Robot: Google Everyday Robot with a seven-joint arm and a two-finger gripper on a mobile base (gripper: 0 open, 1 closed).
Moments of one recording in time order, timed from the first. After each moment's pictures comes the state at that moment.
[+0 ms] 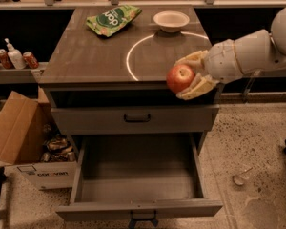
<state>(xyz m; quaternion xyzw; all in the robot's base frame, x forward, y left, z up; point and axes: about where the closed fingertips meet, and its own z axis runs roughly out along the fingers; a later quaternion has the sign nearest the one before) 0.579 -0.121 0.873 -0.67 0.58 0.16 0.43</state>
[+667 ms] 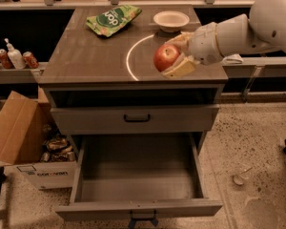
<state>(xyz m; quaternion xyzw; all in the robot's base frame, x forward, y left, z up) 0.639 -0.093 0.897 -0.63 0.60 0.15 0.47</state>
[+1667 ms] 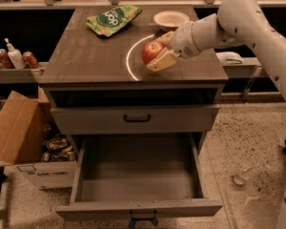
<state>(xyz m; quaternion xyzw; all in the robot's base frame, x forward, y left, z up) 0.713 -0.058 0.868 -0.59 0.65 0.17 0.45</state>
